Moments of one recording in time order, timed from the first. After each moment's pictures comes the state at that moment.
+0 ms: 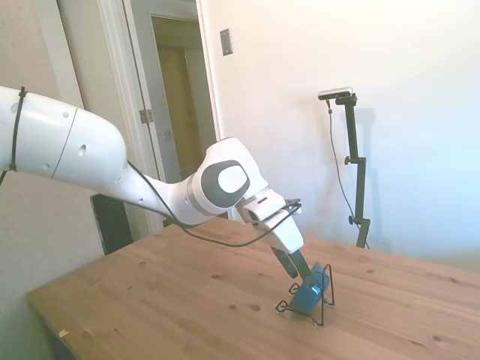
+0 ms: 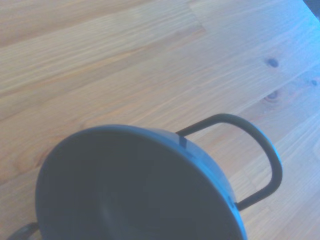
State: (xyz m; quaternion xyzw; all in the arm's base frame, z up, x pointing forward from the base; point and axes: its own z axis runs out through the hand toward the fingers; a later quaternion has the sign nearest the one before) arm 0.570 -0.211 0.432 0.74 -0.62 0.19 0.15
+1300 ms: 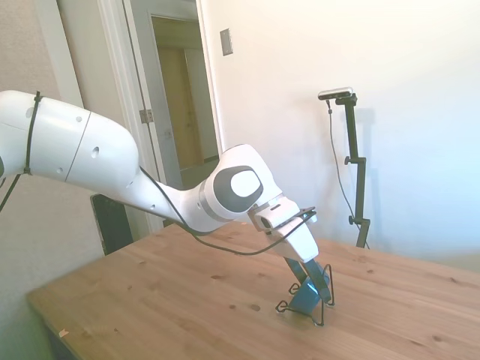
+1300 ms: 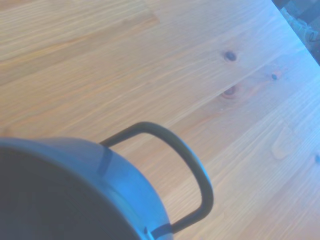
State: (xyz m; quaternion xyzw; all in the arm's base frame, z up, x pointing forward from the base) arm 0.565 -0.244 0.424 0.73 -0.63 0.19 0.18
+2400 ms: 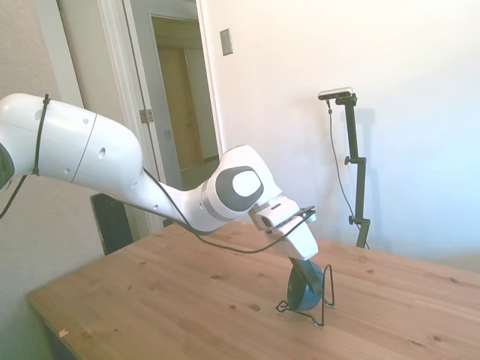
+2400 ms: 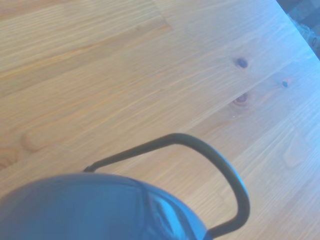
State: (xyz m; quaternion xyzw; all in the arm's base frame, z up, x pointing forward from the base) arm 0.576 -0.237 0.421 0.73 -0.63 0.19 0.18
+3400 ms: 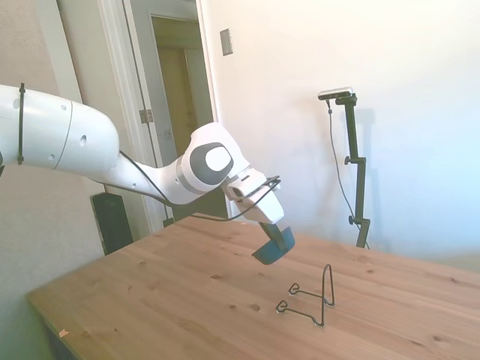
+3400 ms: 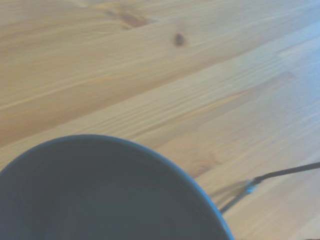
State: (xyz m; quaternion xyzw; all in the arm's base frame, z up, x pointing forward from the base) arm 0.612 -0.116 0.470 0.77 -0.59 0.22 0.08
